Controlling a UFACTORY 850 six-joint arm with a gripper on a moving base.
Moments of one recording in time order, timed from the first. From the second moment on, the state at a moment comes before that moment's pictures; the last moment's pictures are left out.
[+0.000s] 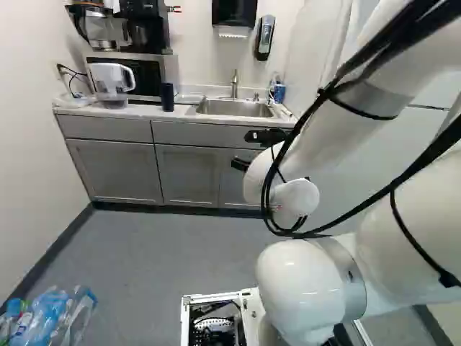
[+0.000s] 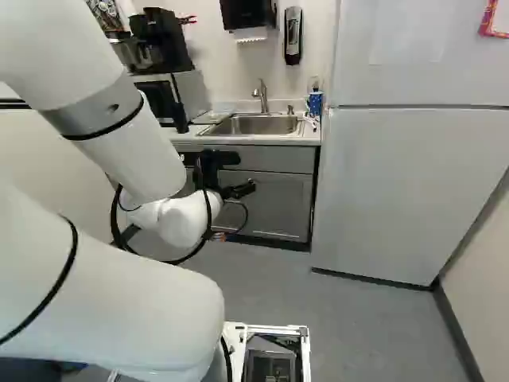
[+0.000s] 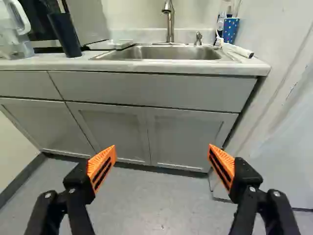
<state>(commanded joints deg) 0.0 16.0 -5.0 0.0 50.0 0.0</state>
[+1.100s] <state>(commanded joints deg) 0.0 13.7 -15.5 0.0 49.3 0.0</state>
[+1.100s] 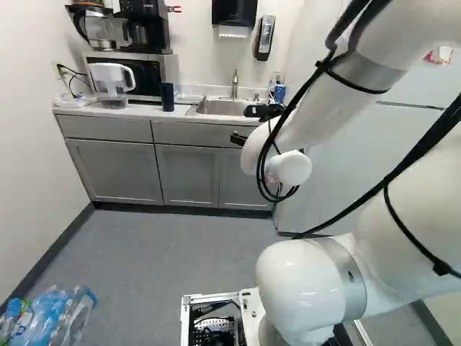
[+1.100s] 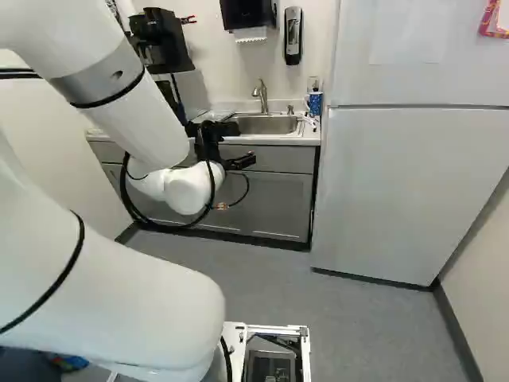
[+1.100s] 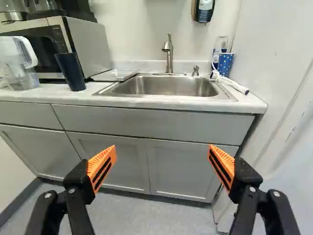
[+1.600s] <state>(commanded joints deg) 0.0 11.4 -20.9 0.0 46.1 0.0</state>
